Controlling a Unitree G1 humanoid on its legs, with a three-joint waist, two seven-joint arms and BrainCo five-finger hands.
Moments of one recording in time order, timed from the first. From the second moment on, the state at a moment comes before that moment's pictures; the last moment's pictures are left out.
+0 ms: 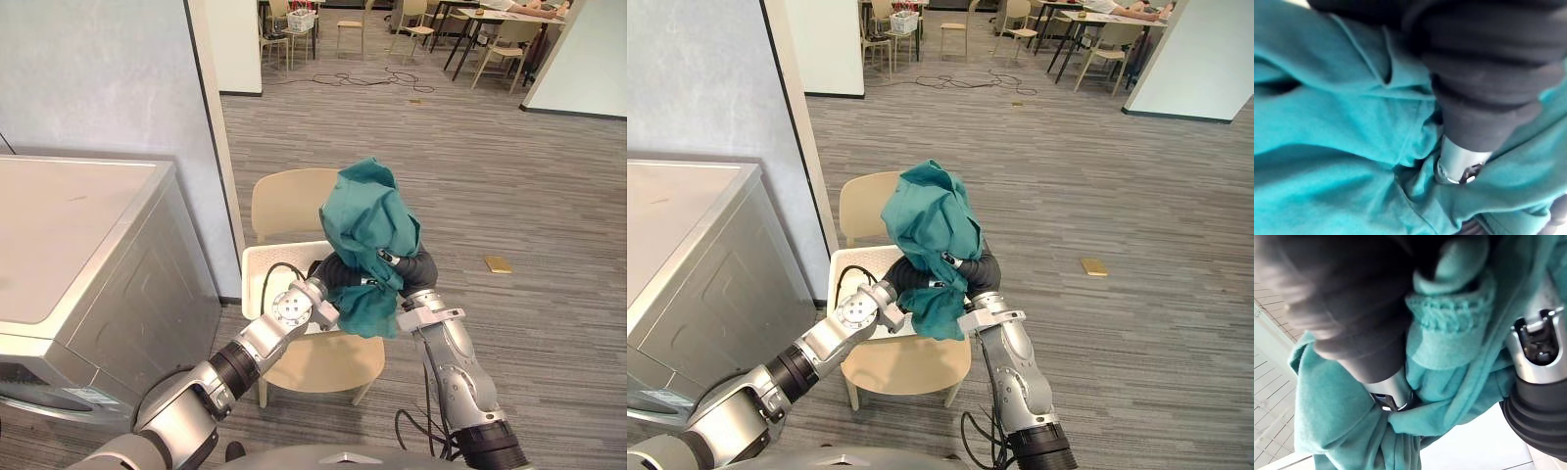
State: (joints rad) left arm -0.48 0.08 -0.75 0.40 -0.37 -0.12 -0.01; right arm 0.05 -0.24 0.13 -0.23 0.79 -0.10 0.15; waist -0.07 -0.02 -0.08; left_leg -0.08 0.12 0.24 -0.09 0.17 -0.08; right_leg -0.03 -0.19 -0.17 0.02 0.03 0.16
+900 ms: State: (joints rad) left arm -0.21 0.11 -0.35 0.12 -0.49 -0.11 0.02; right arm 0.28 -0.11 -0.18 -0.29 0.78 -0.14 0.08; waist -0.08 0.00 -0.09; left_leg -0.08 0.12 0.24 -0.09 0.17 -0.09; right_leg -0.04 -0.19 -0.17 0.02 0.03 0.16
